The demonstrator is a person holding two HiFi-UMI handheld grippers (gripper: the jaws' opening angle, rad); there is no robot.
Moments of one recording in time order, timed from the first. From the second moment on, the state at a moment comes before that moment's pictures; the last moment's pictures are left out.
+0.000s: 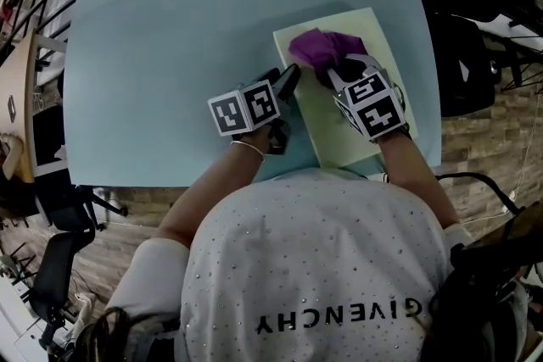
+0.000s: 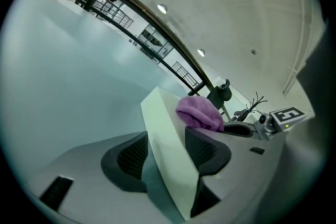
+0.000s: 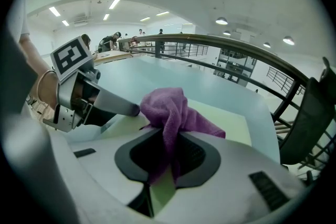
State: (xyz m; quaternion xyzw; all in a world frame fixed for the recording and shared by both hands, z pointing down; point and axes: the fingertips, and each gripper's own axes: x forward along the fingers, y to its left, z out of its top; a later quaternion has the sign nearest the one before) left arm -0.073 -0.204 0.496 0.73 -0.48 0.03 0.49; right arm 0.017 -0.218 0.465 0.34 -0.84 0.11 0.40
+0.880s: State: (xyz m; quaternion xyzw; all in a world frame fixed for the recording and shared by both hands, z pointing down) left arm -0.075 -0.201 0.489 0.73 -0.50 0.04 0.45; right arm 0.116 -0.246 0.458 0.46 -0.79 0.14 0.39
